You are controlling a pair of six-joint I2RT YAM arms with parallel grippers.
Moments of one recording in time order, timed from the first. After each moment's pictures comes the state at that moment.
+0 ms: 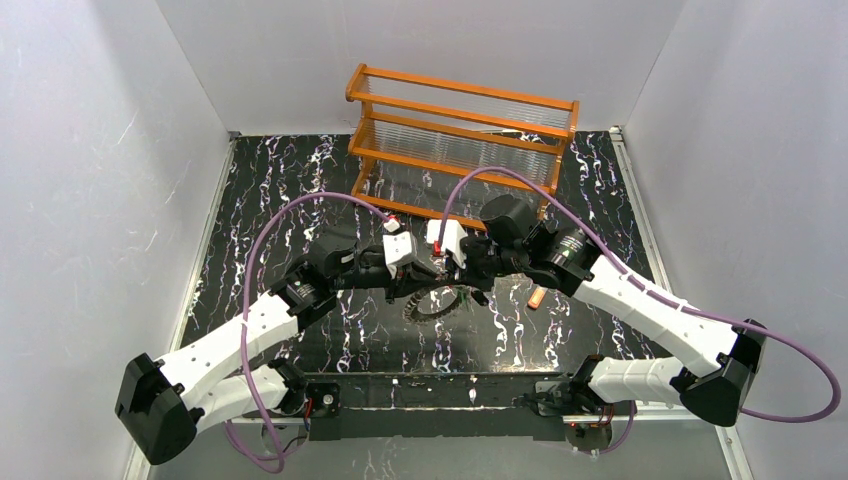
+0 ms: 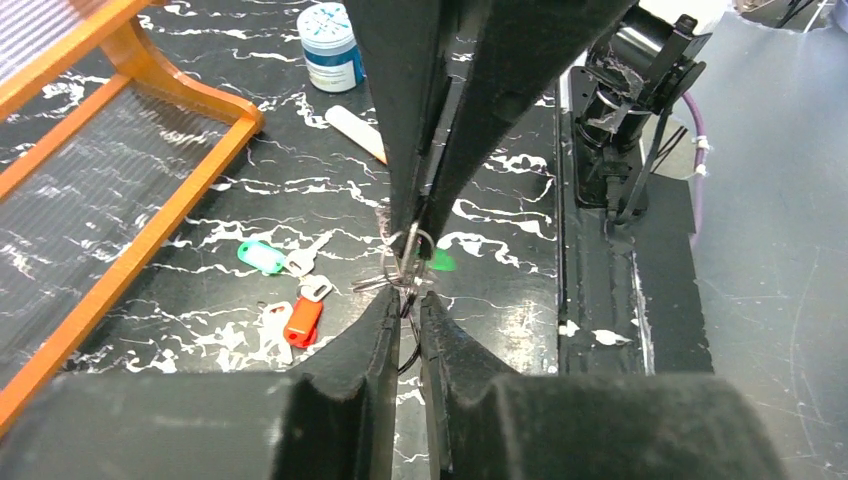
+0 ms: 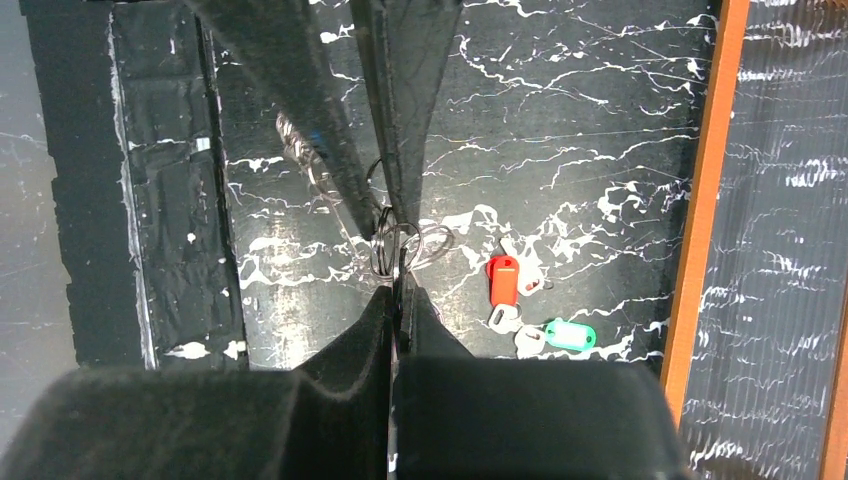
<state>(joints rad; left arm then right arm) -0.76 1.00 0.72 0.04 0.67 0.15 0.93 1.18 1.19 -0.72 -0.36 -0.45</state>
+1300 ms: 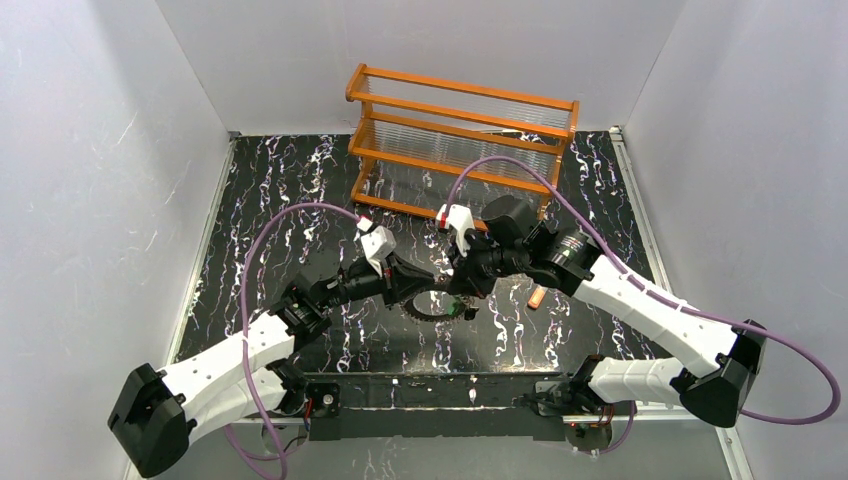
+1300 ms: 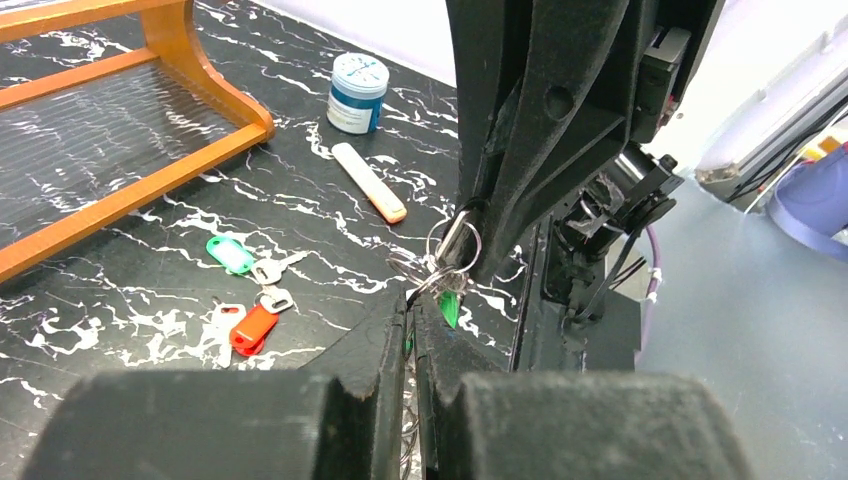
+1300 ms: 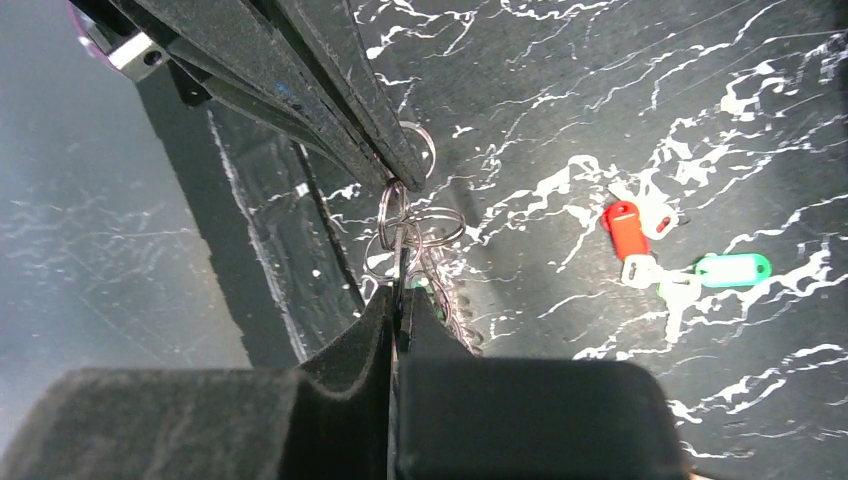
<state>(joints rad) -0.75 0.91 0.49 0.39 0.51 -0.23 0.93 1.18 1.18 -0.73 -0.35 -0.03</state>
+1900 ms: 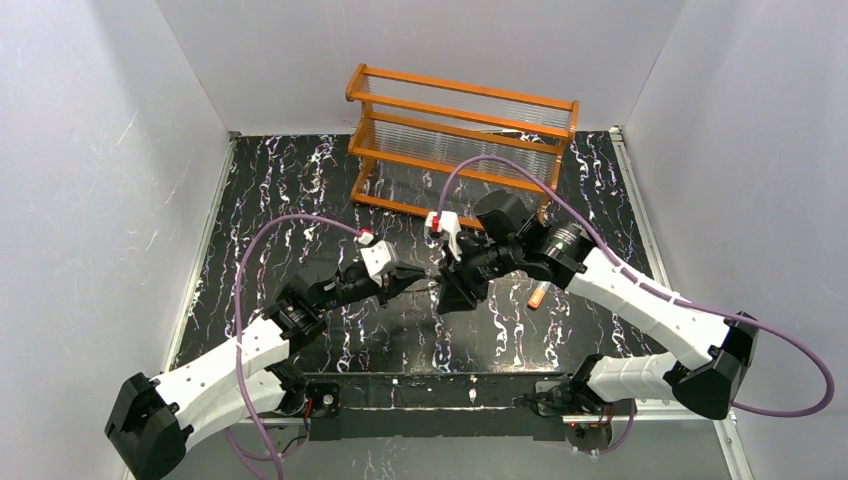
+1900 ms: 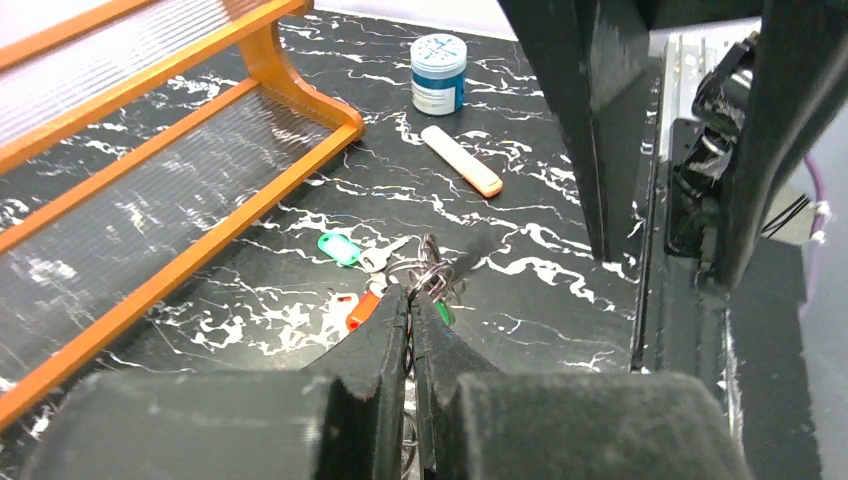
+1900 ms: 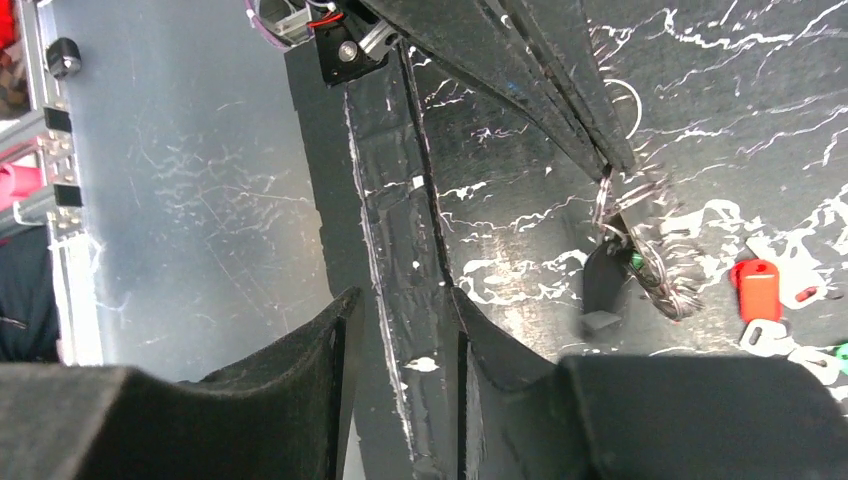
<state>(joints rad) -0.75 0.86 0.48 0.33 0.45 0.04 0.92 1.24 1.24 -0.76 -0.62 0.00</state>
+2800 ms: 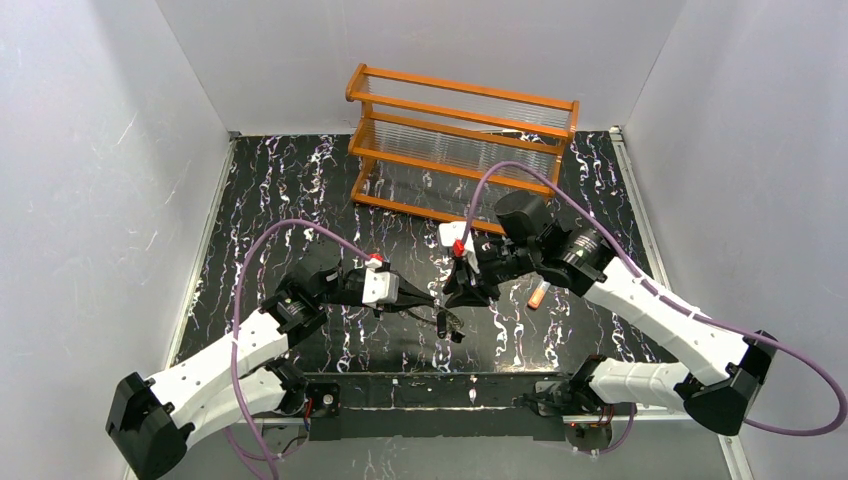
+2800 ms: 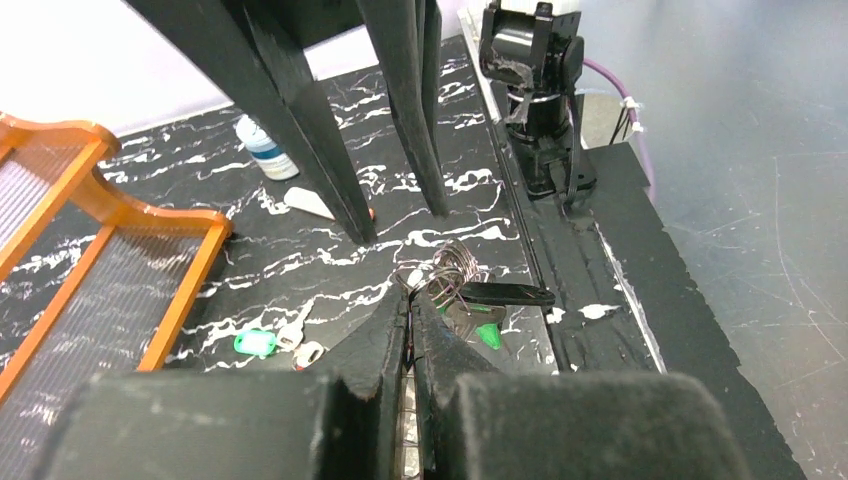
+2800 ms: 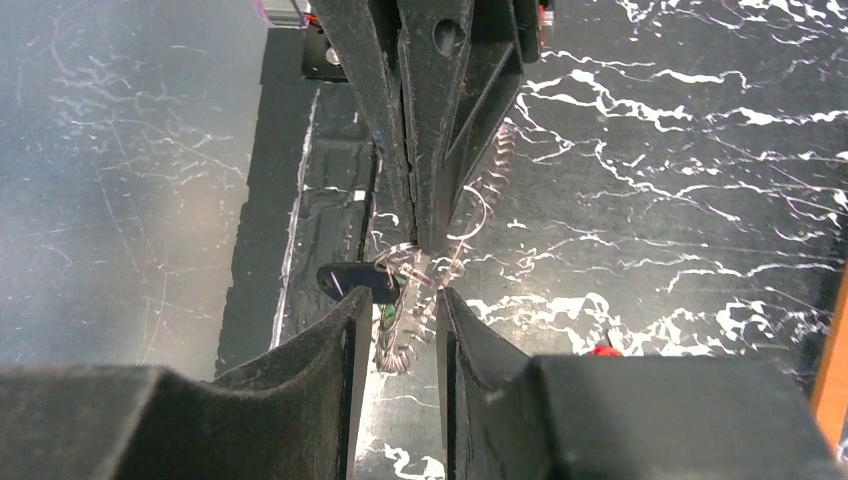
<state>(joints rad) -0.75 0.87 0.58 0.16 0.89 0.35 0.88 1.13 1.19 -0.73 -0.73 -0.43</state>
